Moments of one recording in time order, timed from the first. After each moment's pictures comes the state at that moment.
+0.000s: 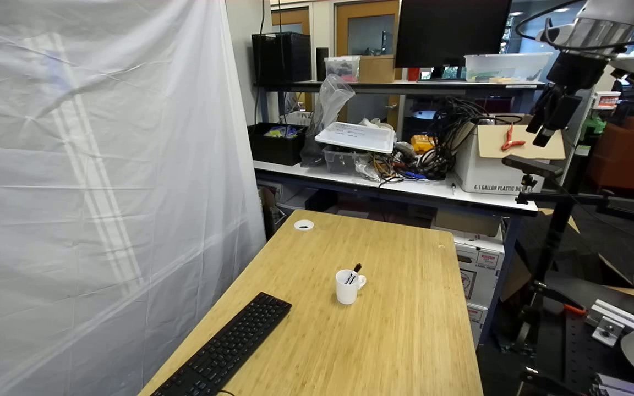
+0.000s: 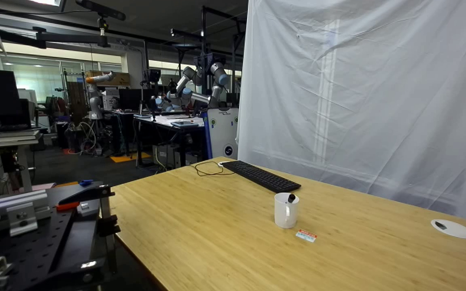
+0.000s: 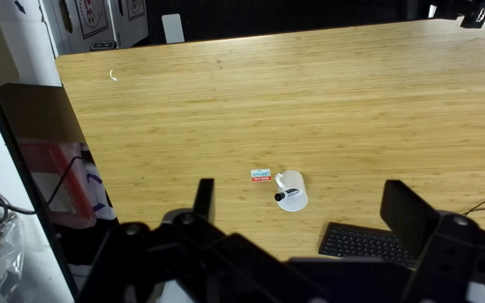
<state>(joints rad) -0.07 -1.04 -0.28 -2.74 -0.23 1.97 -0.45</state>
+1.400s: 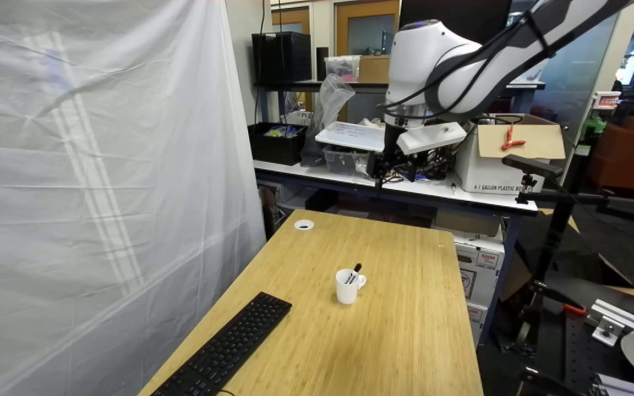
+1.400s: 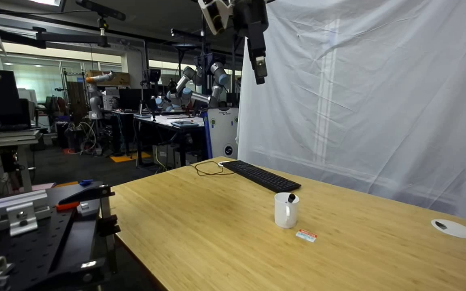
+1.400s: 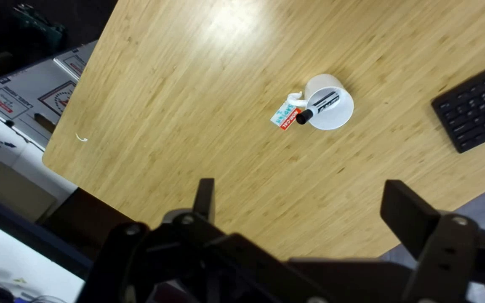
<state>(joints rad) -0.04 -0.02 0.12 -2.25 -0.27 2.34 0.80</state>
